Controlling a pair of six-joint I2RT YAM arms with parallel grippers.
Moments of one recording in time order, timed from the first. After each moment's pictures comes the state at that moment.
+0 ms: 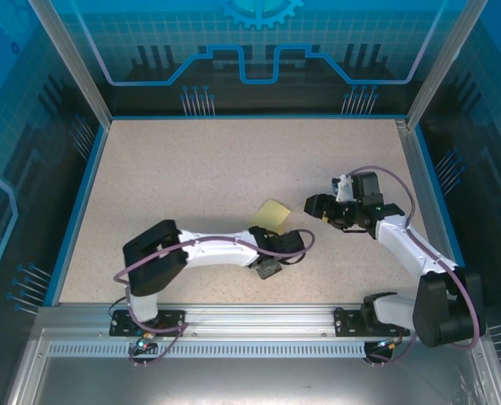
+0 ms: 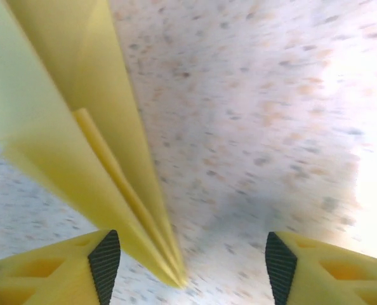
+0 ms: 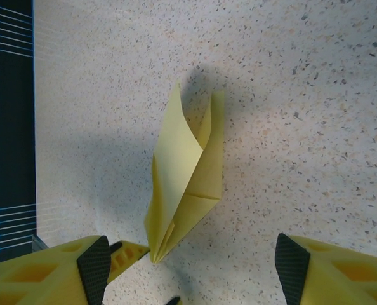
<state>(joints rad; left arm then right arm) -1.12 1.84 1.20 -0.74 -0.30 -0.12 0.16 1.23 0.72 -0.39 -0.59 0.55</state>
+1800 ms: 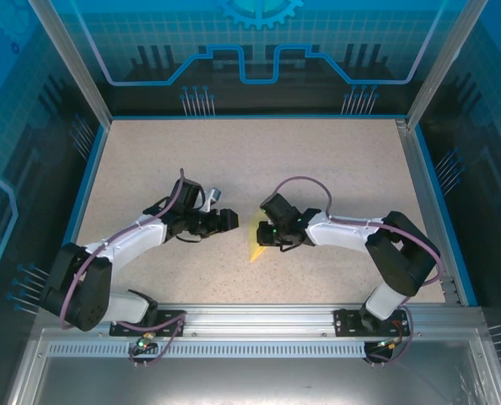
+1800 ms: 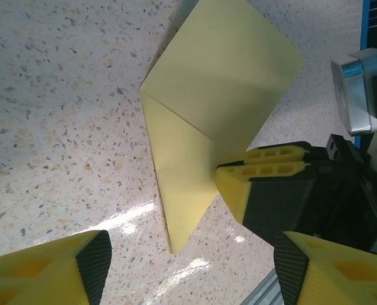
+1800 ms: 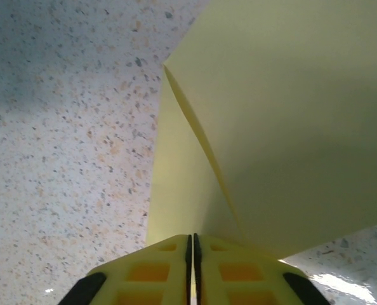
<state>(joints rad) -0.37 1.35 0.71 -0.28 0.58 -0.62 0.80 1.65 0.88 -0.27 -0.10 0.76</state>
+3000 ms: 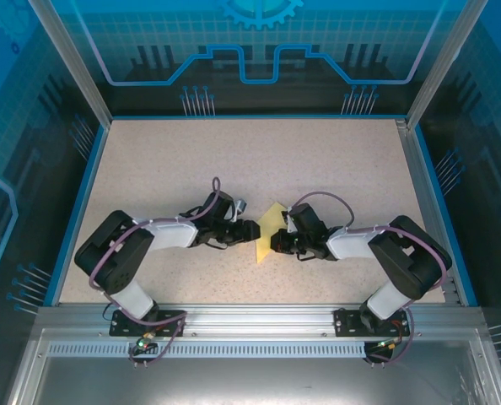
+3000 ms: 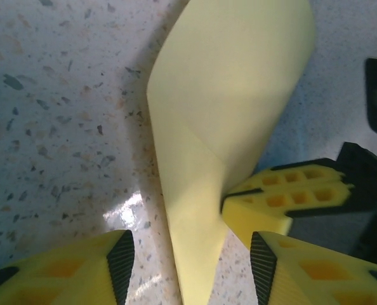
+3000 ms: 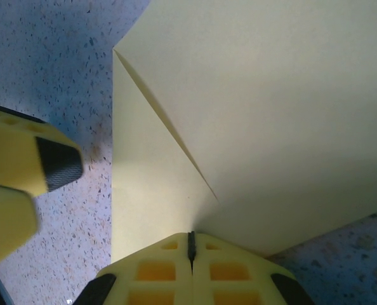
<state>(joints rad) -0.58 1.66 0.70 0.07 0.47 -0.78 0.65 1.59 0.54 0.17 -0.33 0.77</state>
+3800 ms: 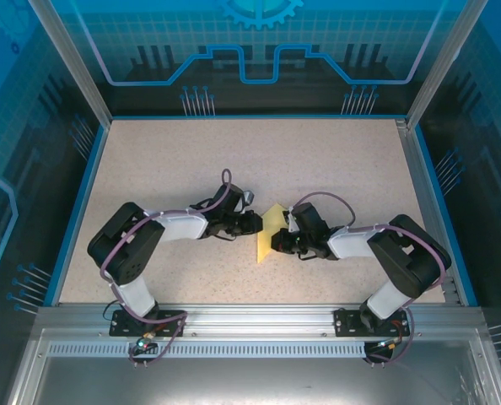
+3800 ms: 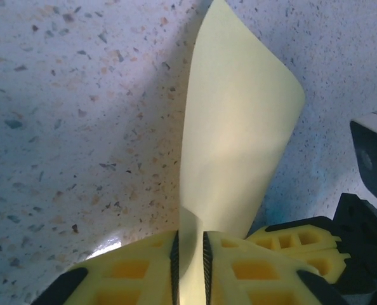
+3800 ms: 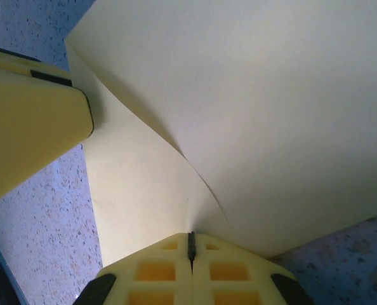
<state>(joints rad) -0.60 1.74 0.84 0.03 0.38 -0.73 0.63 1.60 0.54 0.19 -0.37 0.77</state>
